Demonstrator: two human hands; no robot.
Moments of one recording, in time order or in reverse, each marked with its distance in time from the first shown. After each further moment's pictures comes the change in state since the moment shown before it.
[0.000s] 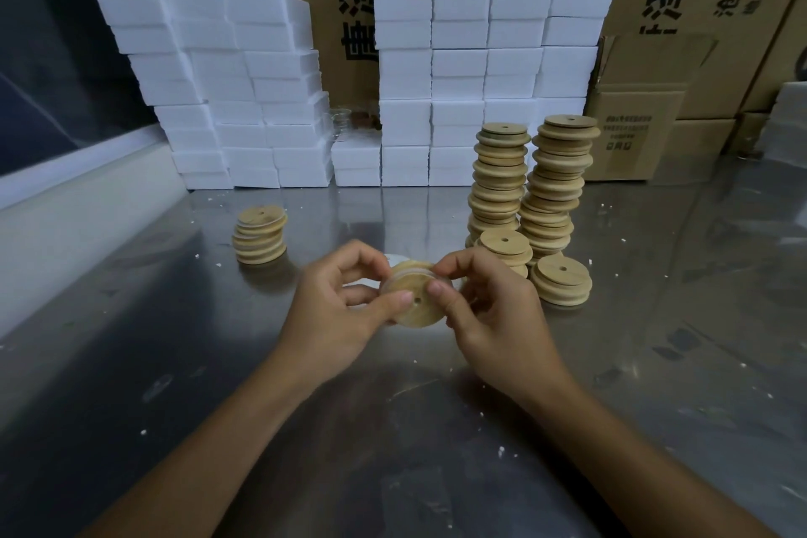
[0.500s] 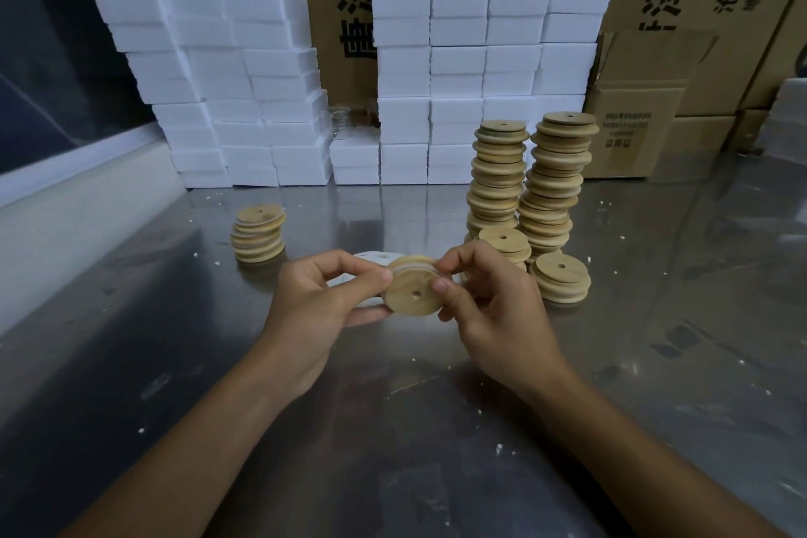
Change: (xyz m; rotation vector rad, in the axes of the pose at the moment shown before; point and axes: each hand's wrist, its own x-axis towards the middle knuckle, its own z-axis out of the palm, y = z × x) left_hand 0.003 0.001 -0.005 -0.226 0.072 -0.202; right_hand 0.003 0.002 -0.004 0.028 -0.033 0.018
